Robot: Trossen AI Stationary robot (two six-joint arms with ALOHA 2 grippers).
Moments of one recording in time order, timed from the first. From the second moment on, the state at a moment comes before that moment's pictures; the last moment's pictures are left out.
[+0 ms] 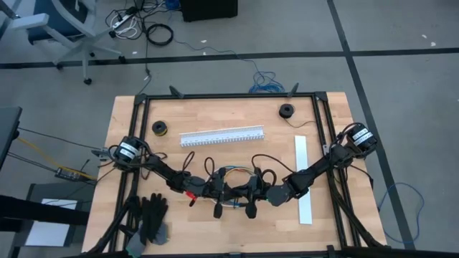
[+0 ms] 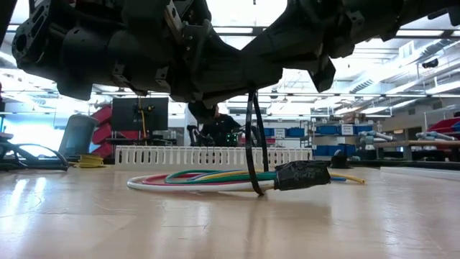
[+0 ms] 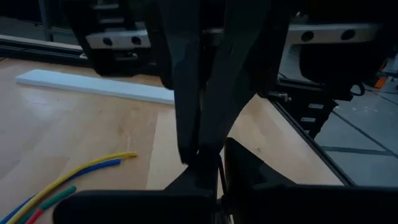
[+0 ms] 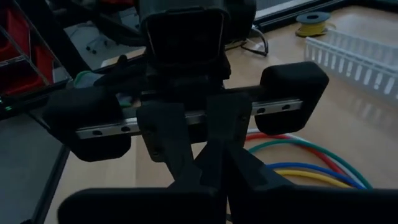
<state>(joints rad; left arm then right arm) -0.39 2.00 0.76 1.15 -0.27 -0.21 0.52 1.77 0.85 0.59 0.67 0.47</state>
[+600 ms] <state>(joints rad) -0.41 2.09 0.76 1.23 -0.26 -0.28 0.54 1.77 0.85 0.60 0.70 0.52</state>
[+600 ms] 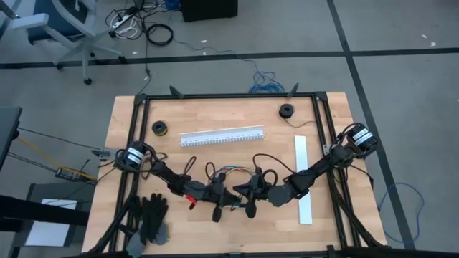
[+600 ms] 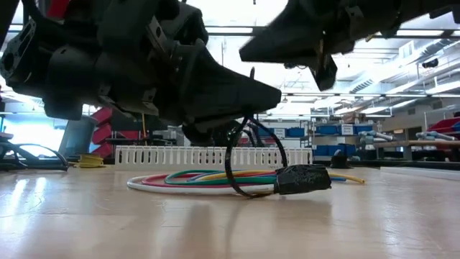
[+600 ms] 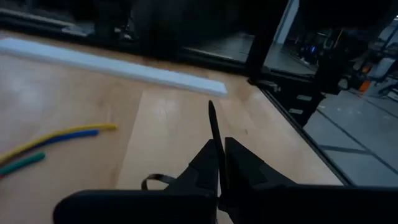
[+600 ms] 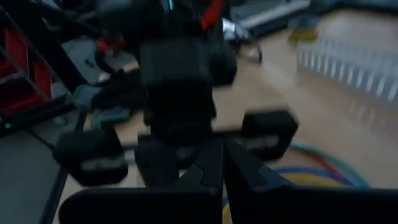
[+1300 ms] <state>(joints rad) -0.41 2.09 0.76 1.25 -0.28 -0.24 0.57 1.77 0.85 0.56 0.66 0.61</state>
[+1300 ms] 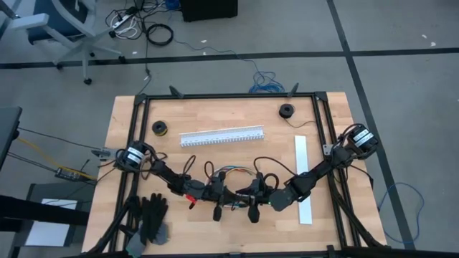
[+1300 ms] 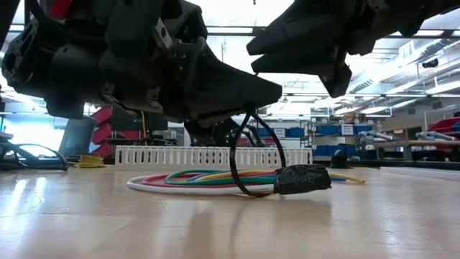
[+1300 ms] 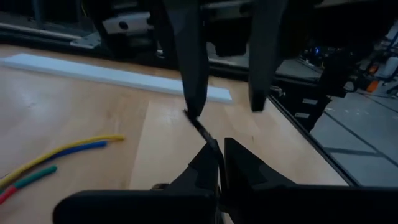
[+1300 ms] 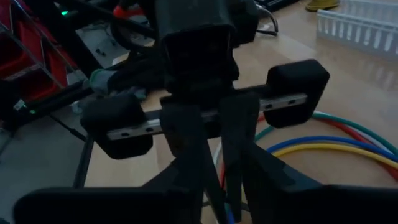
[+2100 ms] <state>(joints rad) -0.41 2.09 0.69 1.47 -0.32 -0.18 0.55 1.77 0.85 0.55 0.73 0.61</state>
